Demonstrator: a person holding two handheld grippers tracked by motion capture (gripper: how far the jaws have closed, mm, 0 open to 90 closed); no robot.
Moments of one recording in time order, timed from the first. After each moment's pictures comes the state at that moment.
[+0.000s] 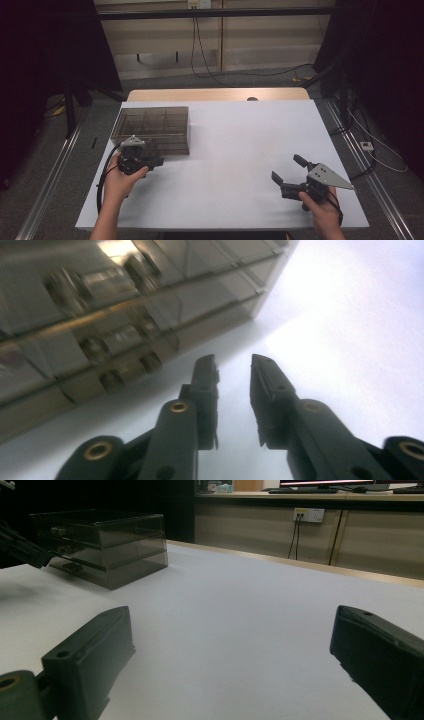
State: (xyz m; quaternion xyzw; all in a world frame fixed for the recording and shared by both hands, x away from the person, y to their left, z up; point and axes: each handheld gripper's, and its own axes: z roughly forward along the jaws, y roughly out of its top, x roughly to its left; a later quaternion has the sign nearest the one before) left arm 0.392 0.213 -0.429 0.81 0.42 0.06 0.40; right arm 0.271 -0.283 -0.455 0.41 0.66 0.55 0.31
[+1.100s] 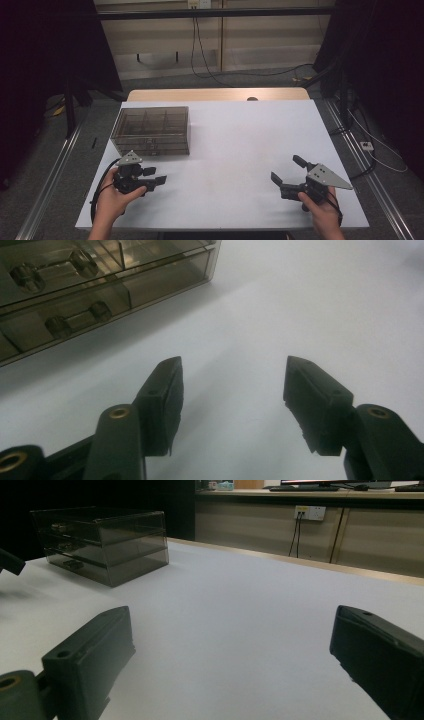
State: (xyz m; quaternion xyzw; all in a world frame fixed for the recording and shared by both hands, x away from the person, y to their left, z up) left arm 0.351 0.218 -0.437 0.82 0.38 0.05 0.41; right arm 0.270 -0.282 -0.456 0.41 0.66 0.55 0.30
